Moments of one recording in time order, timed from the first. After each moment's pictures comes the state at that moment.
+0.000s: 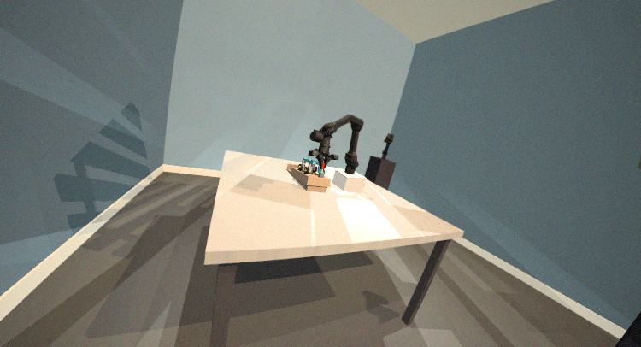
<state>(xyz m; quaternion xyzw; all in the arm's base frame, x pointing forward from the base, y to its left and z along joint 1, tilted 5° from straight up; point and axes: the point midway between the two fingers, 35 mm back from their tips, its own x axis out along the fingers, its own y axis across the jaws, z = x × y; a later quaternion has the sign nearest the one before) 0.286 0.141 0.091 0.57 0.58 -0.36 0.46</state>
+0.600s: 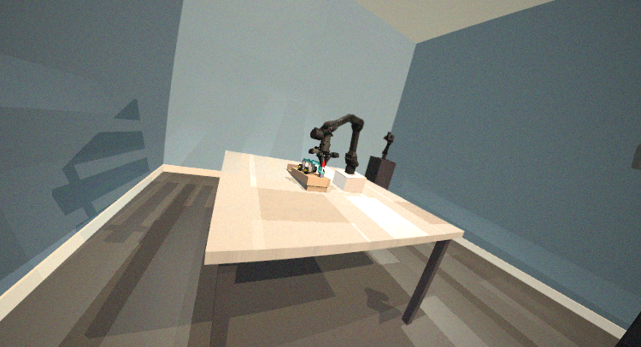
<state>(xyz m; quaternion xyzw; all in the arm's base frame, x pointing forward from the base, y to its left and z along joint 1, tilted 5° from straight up) 0.285 0.137 0.103 0.57 0.58 -0.36 0.46</state>
